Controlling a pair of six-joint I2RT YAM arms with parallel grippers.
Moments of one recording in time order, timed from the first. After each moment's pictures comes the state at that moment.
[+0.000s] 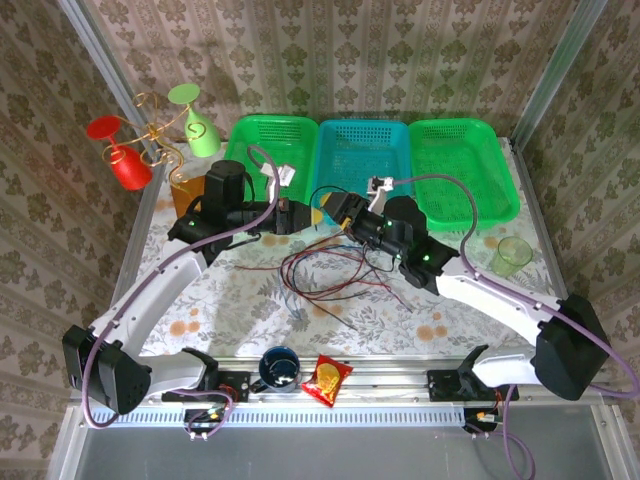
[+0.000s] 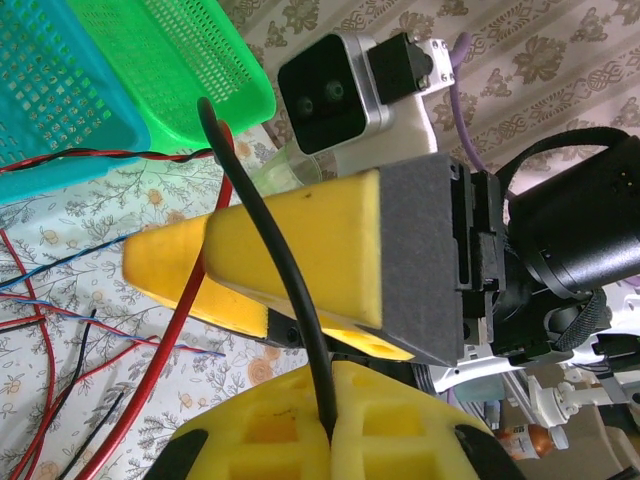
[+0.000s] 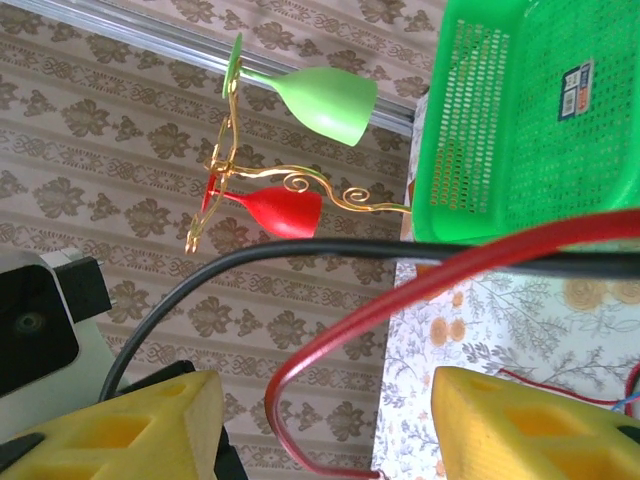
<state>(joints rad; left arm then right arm) -0.52 1.23 1.14 -0.32 0.91 -0.58 0.69 1.31 0.90 0.30 -0.13 1.21</state>
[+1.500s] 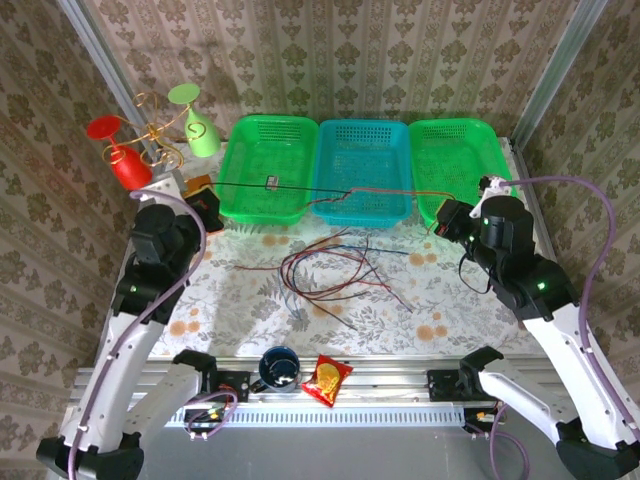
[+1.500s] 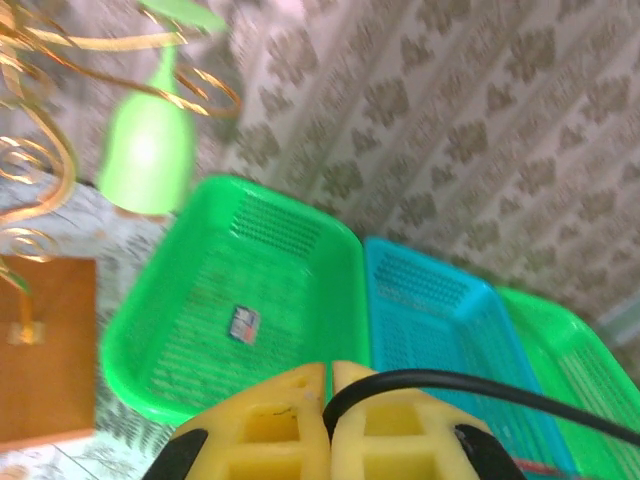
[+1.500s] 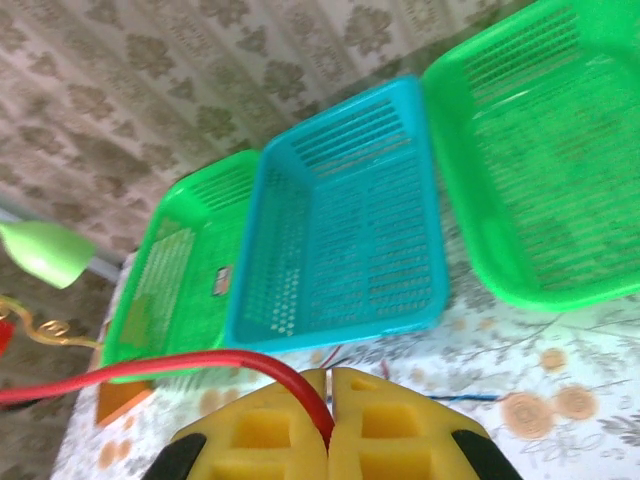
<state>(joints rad) -0.33 0.75 0.94 -0.32 -0.14 -0.49 0.36 0.82 1.11 -0.68 0.21 0.65</state>
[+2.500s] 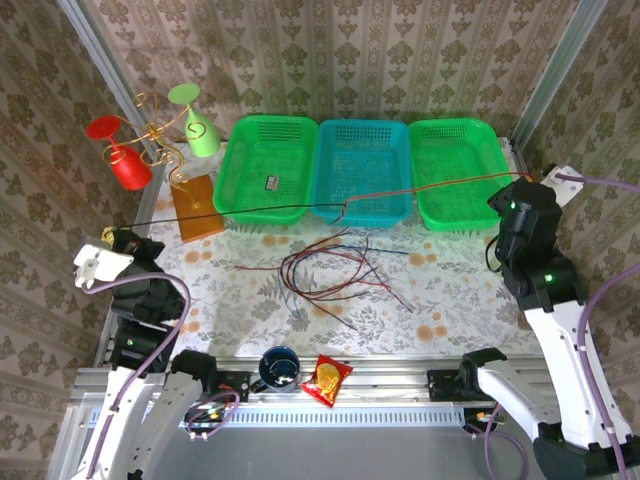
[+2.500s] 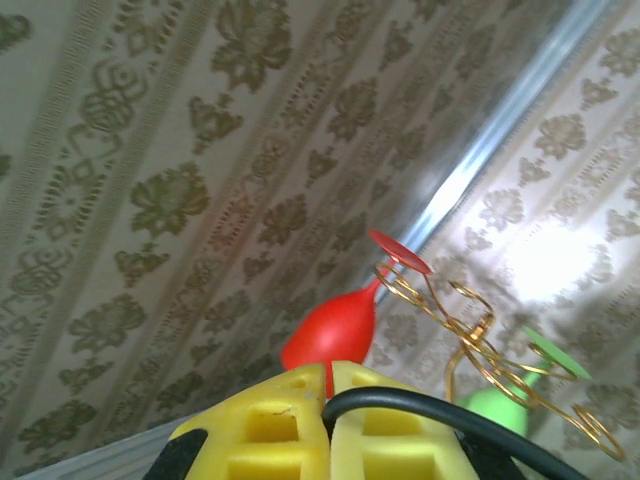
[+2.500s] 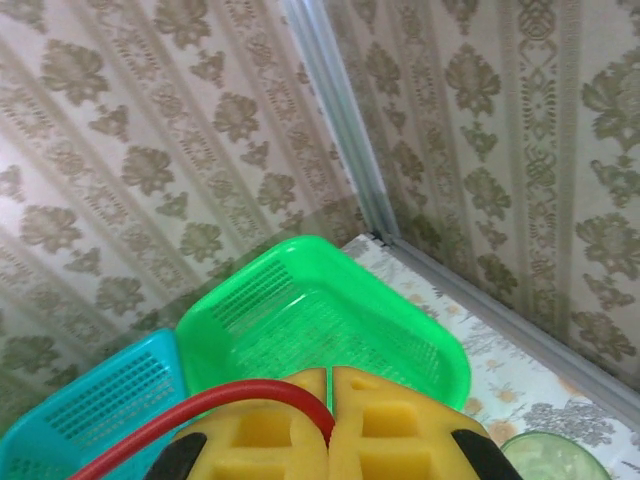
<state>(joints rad) -0.32 0.42 0.68 -0.06 -1.01 -0.44 0.11 0.85 1.14 -0.54 0.65 0.52</state>
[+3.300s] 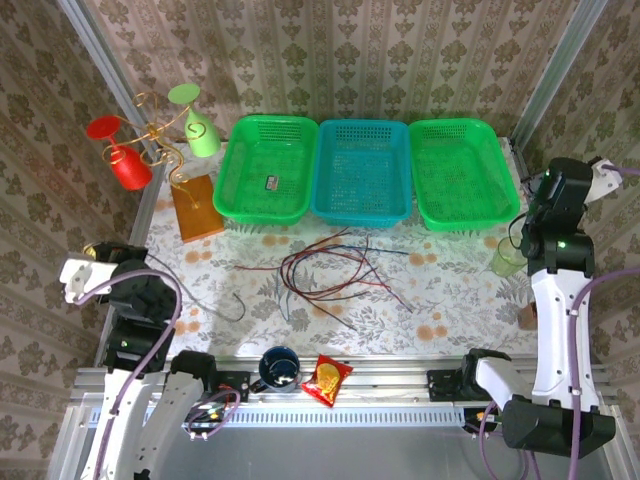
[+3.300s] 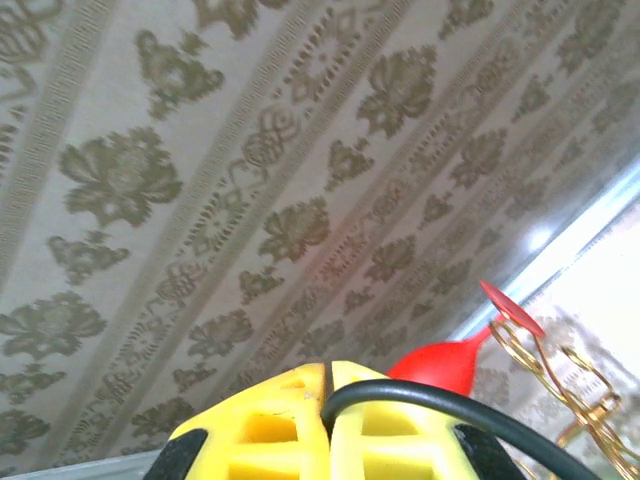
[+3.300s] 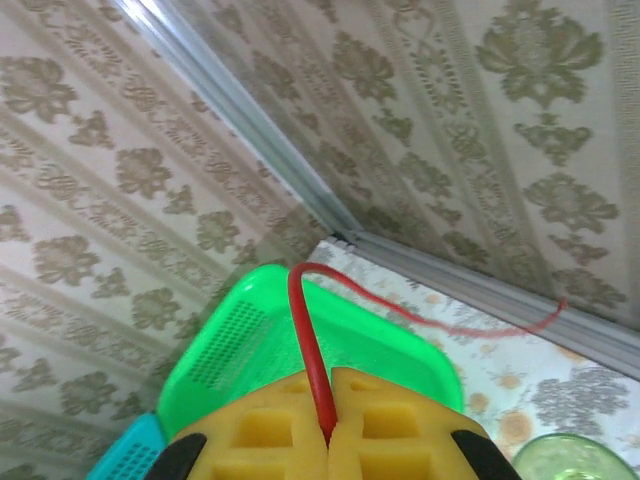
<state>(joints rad) -0.25 0.44 0.74 -0.24 -1.13 -0.59 -0.23 1.00 1.23 -0.56 0.39 0.74</state>
